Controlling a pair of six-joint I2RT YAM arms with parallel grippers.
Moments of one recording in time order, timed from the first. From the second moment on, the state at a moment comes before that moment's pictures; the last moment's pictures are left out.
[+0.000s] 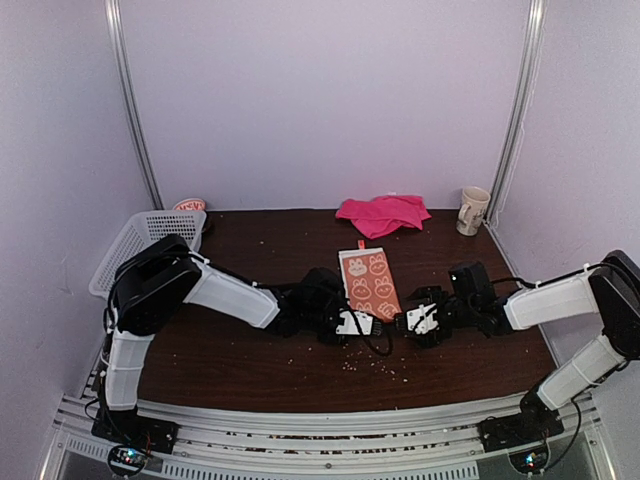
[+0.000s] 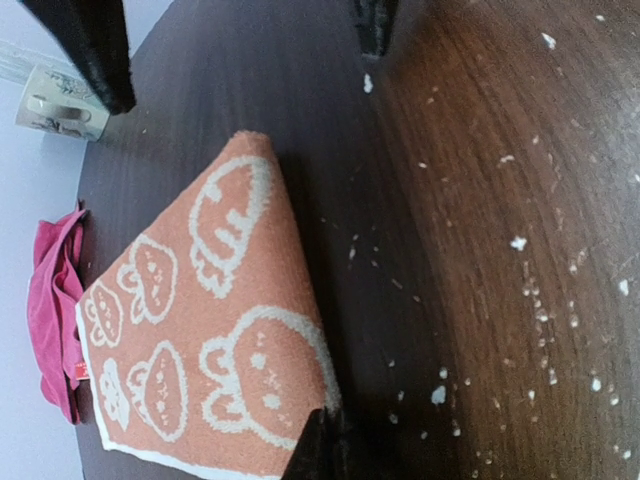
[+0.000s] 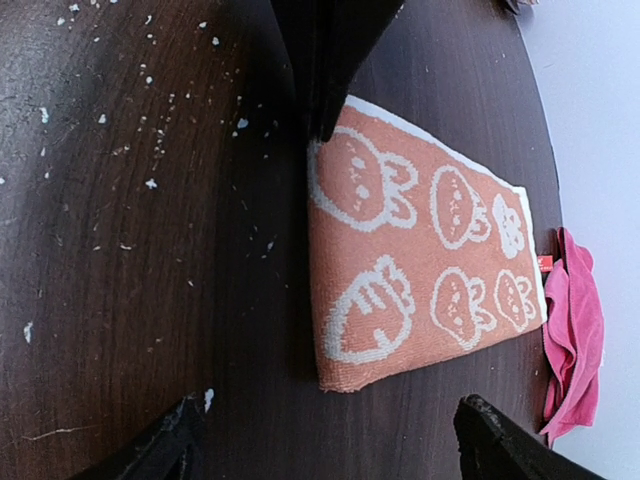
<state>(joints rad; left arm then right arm) -1.00 2.18 1.29 0.21 0.07 0.95 0.50 1.46 0.51 0.22 -0.30 -1.21</state>
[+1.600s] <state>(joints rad) -0.93 2.07 1.17 0.32 0.24 0.72 0.62 1.64 0.52 0.51 -0.21 -1.34</state>
